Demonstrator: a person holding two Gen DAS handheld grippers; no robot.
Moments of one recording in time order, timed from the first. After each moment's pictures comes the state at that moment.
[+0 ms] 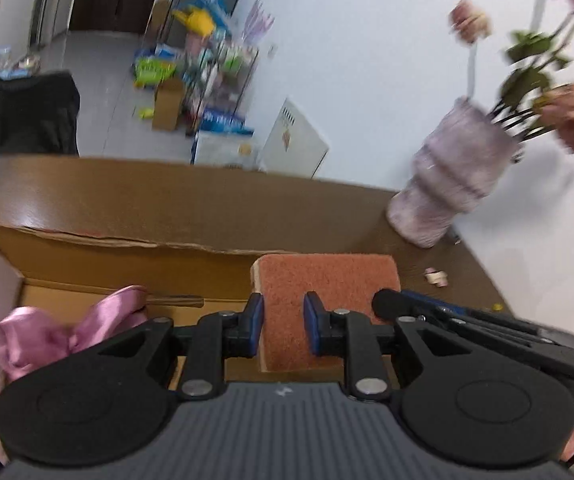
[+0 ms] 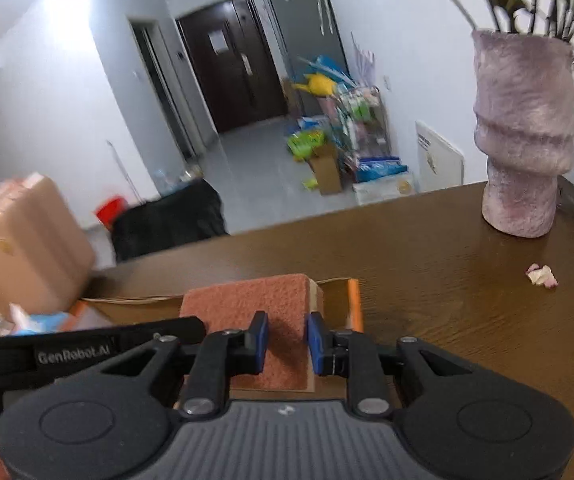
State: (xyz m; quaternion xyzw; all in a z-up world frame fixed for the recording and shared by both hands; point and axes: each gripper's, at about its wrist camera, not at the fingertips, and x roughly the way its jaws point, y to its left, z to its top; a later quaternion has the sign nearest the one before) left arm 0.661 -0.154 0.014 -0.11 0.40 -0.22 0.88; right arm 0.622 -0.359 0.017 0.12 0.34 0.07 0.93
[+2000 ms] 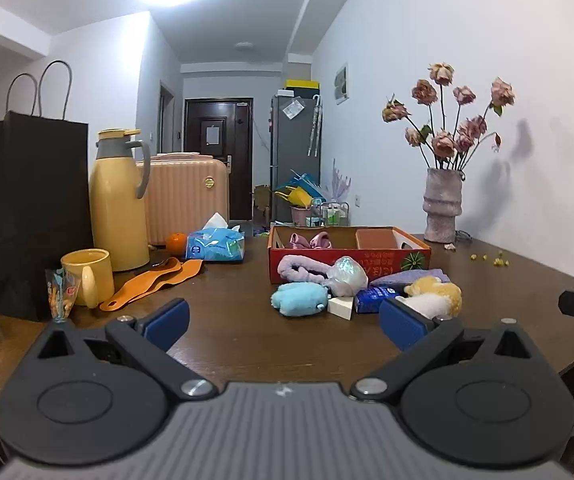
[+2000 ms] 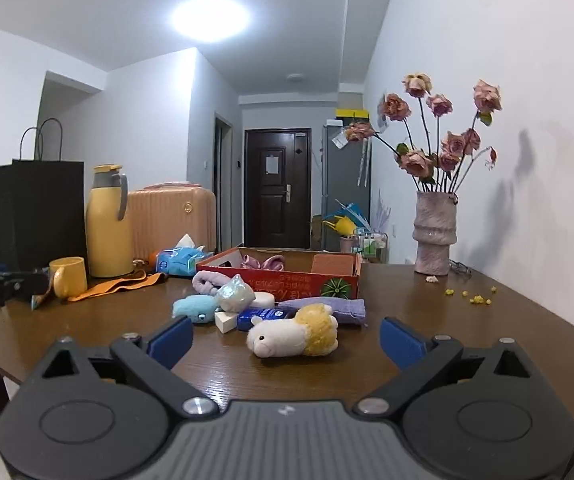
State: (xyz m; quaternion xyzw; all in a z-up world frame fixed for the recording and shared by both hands) left arm 0.034 0.010 0.036 0.00 0.11 -0.04 0.99; right arm 0.016 -0.284 0.010 0.00 0.10 0.08 0.99
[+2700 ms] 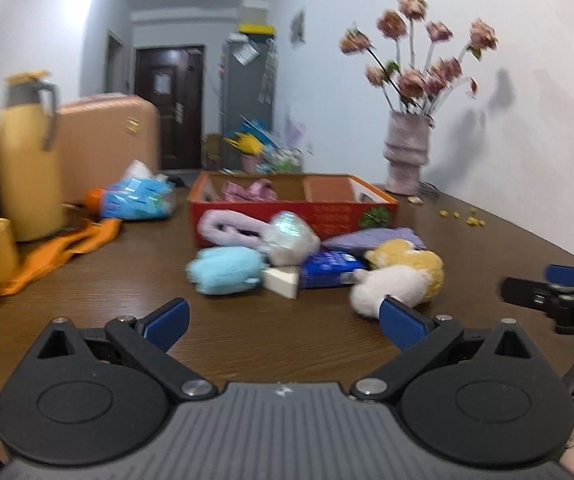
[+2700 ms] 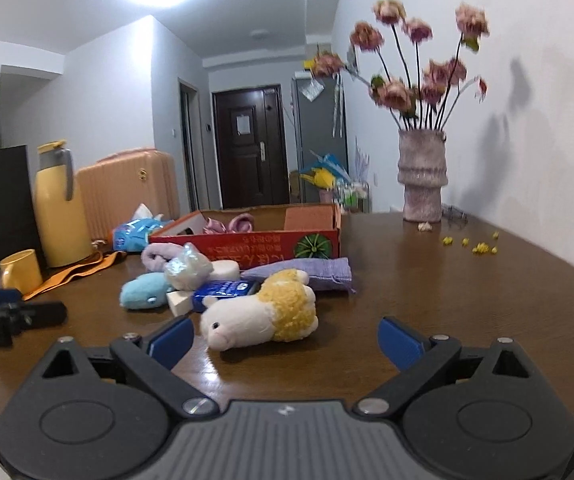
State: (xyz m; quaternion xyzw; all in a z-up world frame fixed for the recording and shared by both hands) left arm 0.157 -0.046 0.000 0.01 0.20 -0.13 0.97; right arm 0.132 -0.302 -0.016 0.05 0.18 0.05 0.98
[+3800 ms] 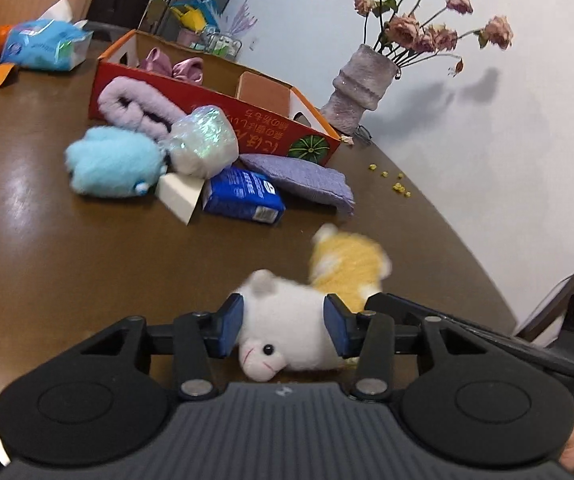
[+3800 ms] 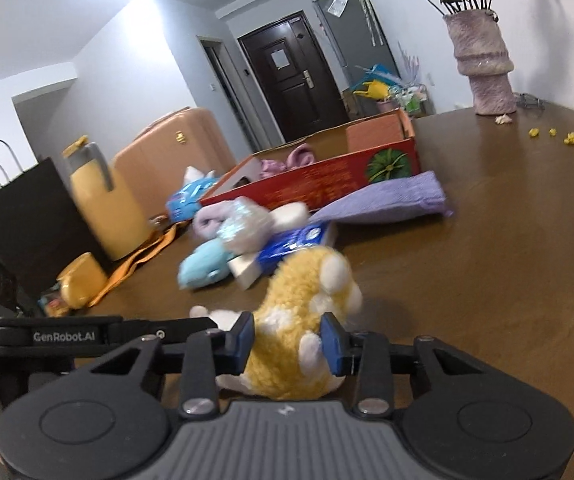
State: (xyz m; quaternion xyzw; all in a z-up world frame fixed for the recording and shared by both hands) left arm 0.236 -0.040 -0.024 -0.17 0.37 -0.26 0.87; right arm 0.194 -0.298 -0.035 0.18 0.28 0.17 0.93
